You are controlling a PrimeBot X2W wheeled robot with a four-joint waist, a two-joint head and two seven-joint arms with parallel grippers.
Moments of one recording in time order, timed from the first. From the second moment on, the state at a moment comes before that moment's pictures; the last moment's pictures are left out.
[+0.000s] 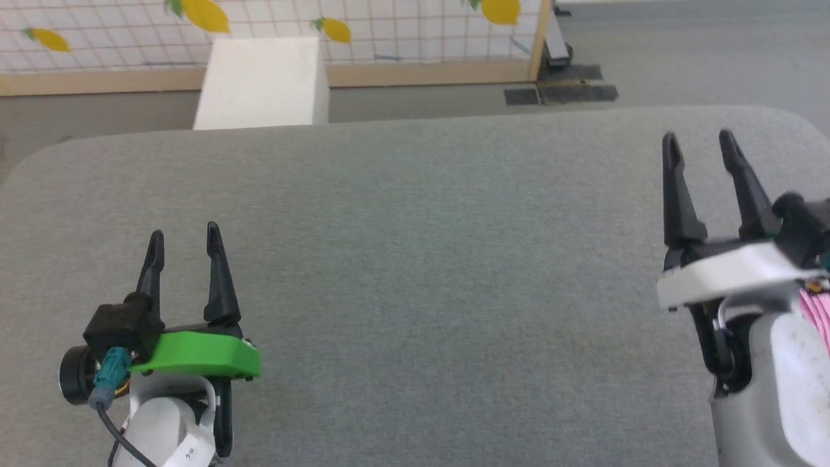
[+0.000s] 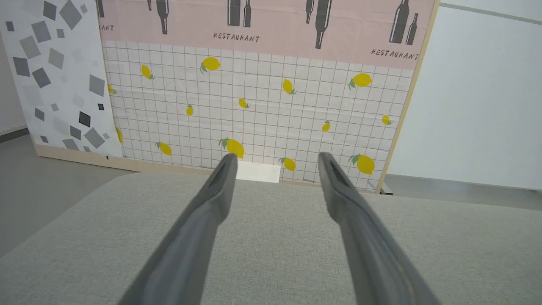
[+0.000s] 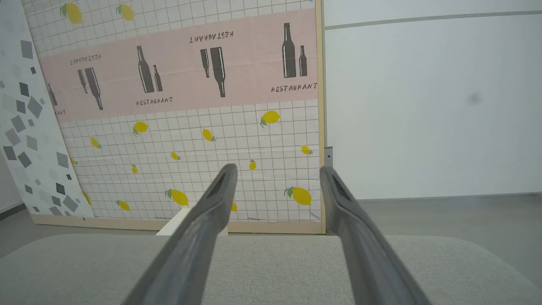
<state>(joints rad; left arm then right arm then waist) -0.14 0.13 0.00 0.07 -0.23 0.06 -0.25 -0.33 -0.06 -0.07 0.10 0.16 0.13 -0.12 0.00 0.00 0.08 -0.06</state>
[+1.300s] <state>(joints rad) -0.15 0.10 -0.08 0.29 -0.21 0.04 -0.26 -0.08 -0.05 -0.03 0.25 0.19 0.13 -0.21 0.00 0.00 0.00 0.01</state>
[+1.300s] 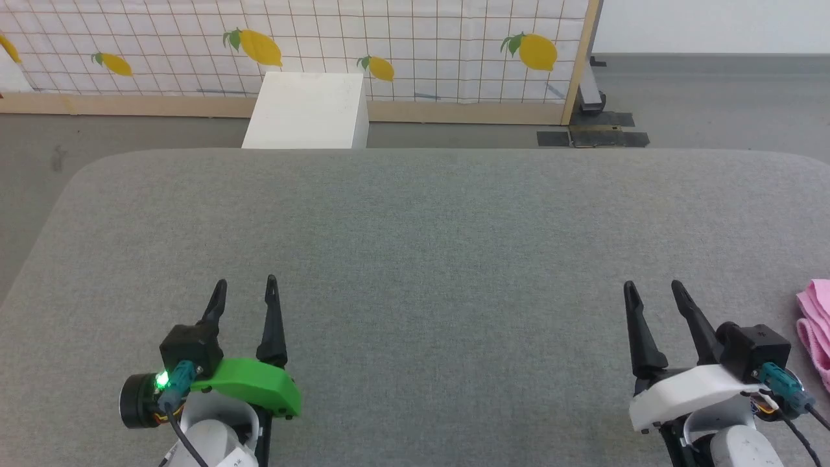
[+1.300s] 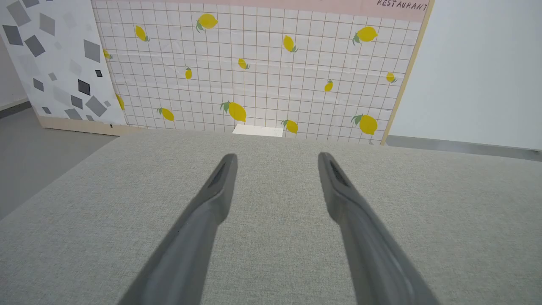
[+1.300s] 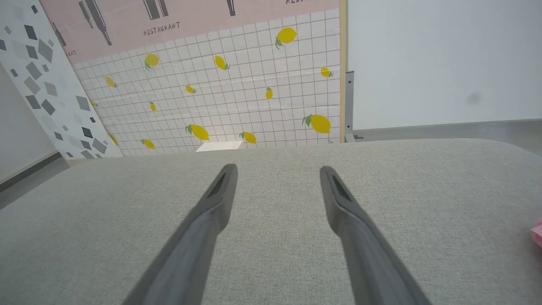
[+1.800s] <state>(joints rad) -0.14 0.10 -0.08 0.28 -0.20 0.04 -0.25 -0.08 -0.05 -0.03 0.25 0.19 0.13 -0.20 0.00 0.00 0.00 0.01</state>
